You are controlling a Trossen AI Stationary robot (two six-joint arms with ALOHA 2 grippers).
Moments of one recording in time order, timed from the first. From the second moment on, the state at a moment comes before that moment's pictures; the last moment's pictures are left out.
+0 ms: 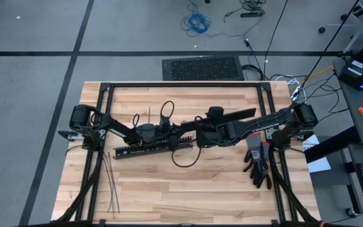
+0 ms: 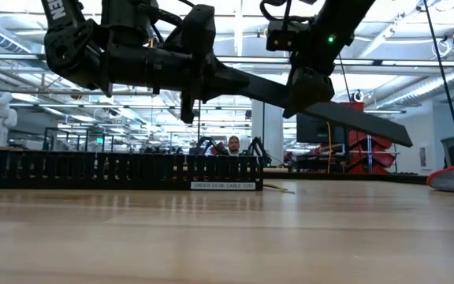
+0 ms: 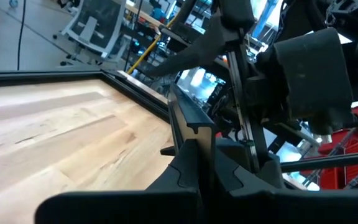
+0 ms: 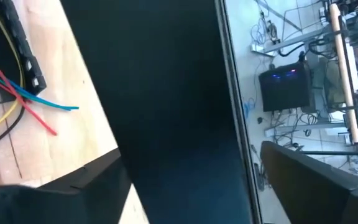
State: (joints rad) left arm -0.04 1.78 0.63 1.18 -0.29 -0.49; right arm 0.13 1.64 1.17 -0.70 0.84 0.01
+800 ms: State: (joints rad) left arm -0.06 1.78 0.64 1.18 -0.20 0.07; right arm 0.10 1.63 1.17 -0.72 0.70 -0.16
